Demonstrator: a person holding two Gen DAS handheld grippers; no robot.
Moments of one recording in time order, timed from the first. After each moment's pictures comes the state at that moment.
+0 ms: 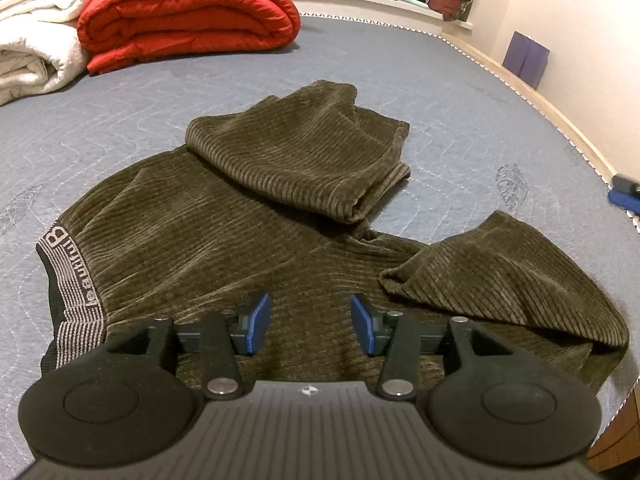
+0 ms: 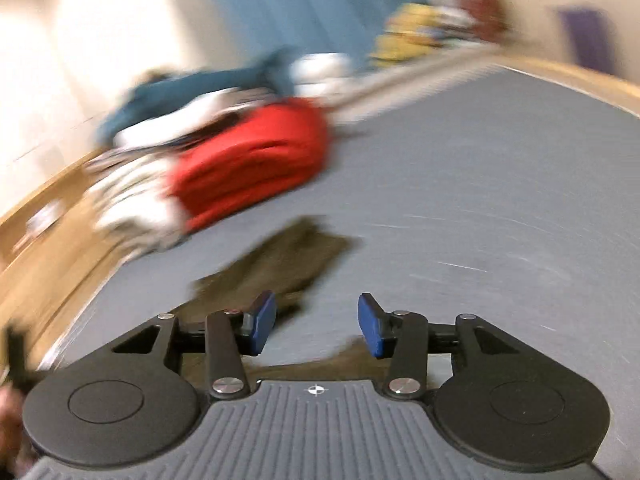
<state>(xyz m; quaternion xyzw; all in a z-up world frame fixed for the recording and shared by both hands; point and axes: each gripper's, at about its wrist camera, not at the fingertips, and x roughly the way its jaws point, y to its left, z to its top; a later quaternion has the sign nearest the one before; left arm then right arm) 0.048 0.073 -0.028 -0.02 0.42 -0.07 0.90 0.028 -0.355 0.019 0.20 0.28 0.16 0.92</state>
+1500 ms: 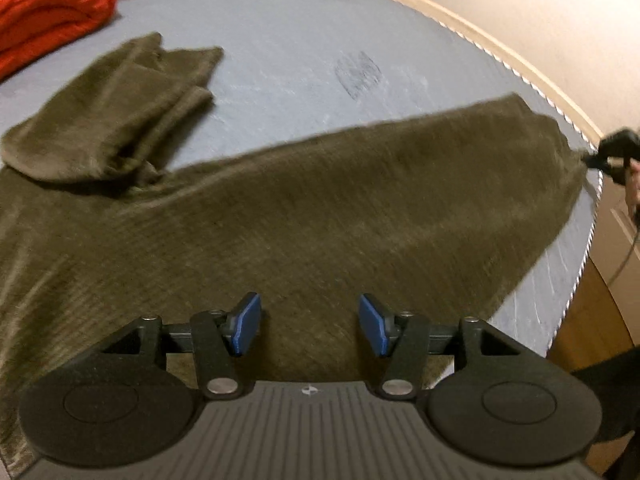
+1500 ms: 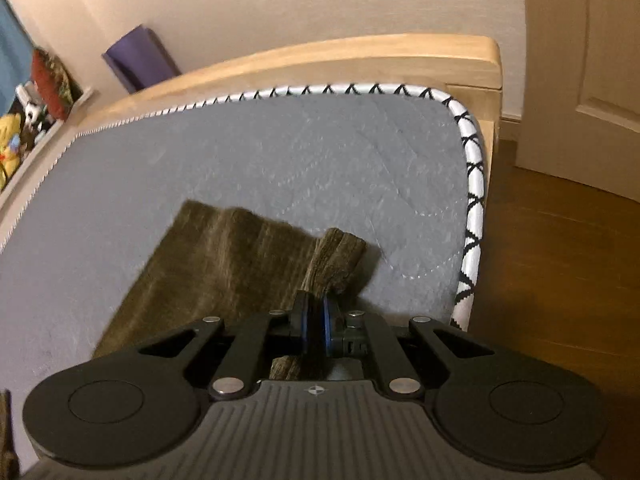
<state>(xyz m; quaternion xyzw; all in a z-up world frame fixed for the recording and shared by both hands) 0.028 -0.048 -0.071 0.08 0.48 -0.26 0.83 -0.077 -0.613 -0.056 0.35 0.30 -0.36 0.81</state>
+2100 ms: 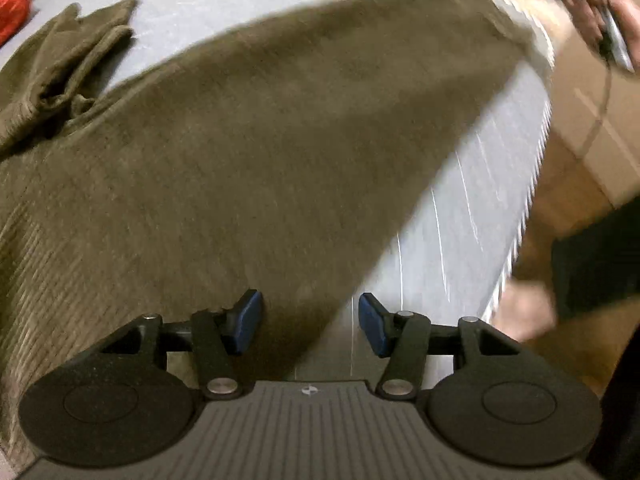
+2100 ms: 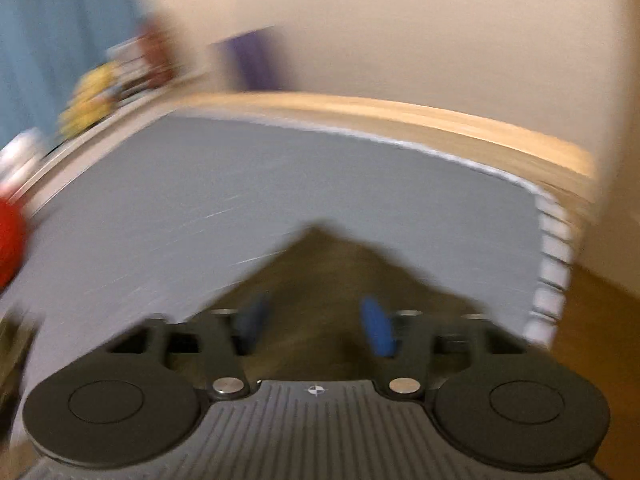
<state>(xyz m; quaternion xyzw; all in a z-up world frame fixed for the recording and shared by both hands) -0.033 -0.033 -0.106 0.21 0.52 -0.34 0.76 -0.046 -0.531 -0.011 0.19 0.29 -0.22 0.91</state>
